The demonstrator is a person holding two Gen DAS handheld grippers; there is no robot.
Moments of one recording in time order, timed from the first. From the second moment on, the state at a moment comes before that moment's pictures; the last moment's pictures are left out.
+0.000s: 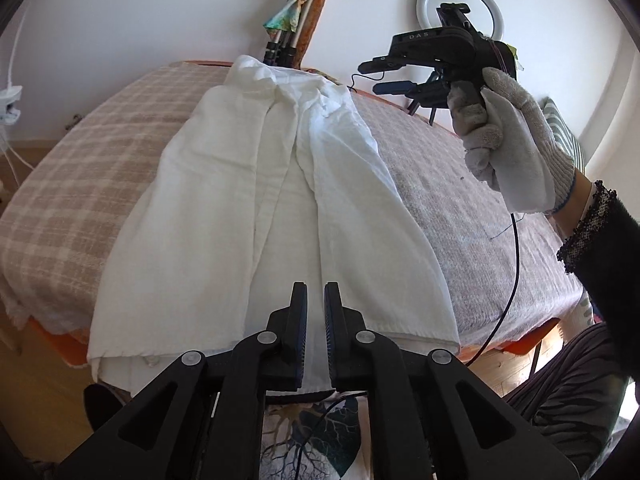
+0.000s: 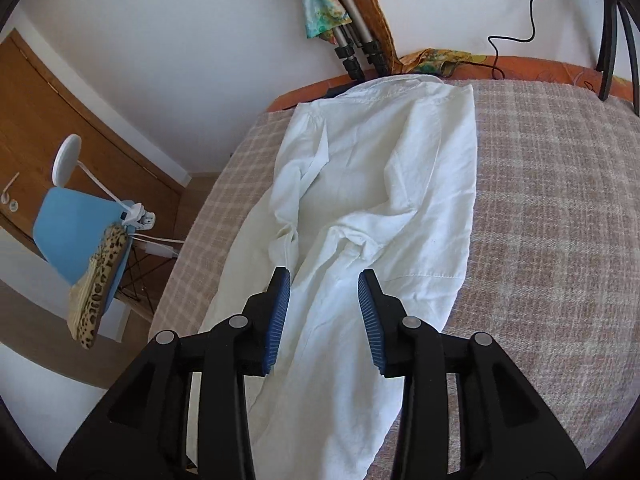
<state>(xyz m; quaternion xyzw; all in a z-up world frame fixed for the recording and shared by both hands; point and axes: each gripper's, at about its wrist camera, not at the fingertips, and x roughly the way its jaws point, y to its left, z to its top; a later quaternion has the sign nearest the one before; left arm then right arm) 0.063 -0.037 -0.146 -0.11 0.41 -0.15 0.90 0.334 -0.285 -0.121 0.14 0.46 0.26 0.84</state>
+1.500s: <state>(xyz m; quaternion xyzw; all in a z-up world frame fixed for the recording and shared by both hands) 0.137 0.061 -0.099 -0.09 0.45 -0.23 0.86 0.357 -0.216 -0.040 0.11 0.47 0.29 0.83</state>
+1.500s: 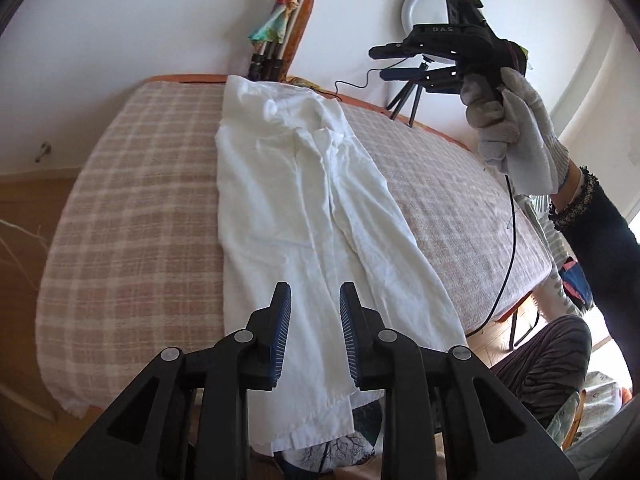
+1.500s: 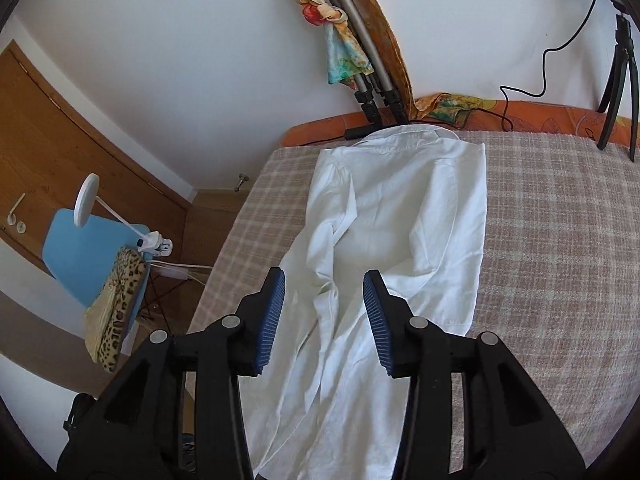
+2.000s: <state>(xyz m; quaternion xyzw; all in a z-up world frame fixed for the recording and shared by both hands) 0.156 0.067 -0.166 -0.12 0.55 -0.23 0.79 0.463 -0.106 -0.105 0.08 0.48 0.25 0.83</state>
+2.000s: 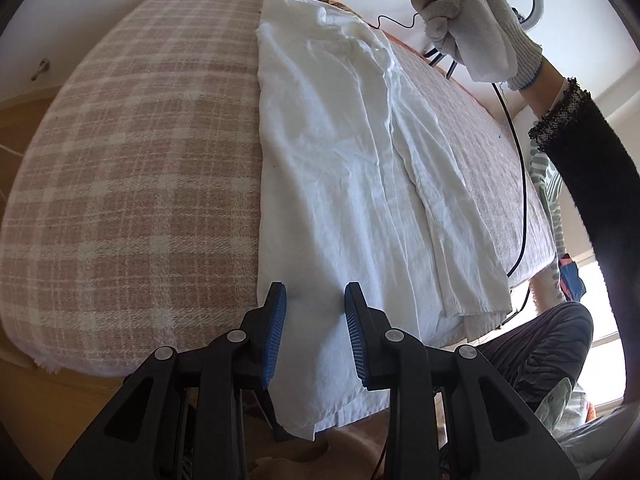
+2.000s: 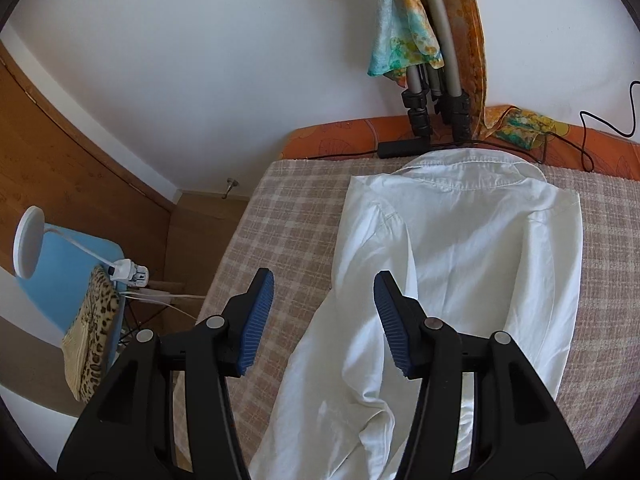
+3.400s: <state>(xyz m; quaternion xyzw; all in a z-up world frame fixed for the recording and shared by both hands) 0.147 0.055 -0.172 -0.08 0.54 -0.24 0.80 0.485 -0.064 -0.141 -0.08 0.45 0.25 0.85</state>
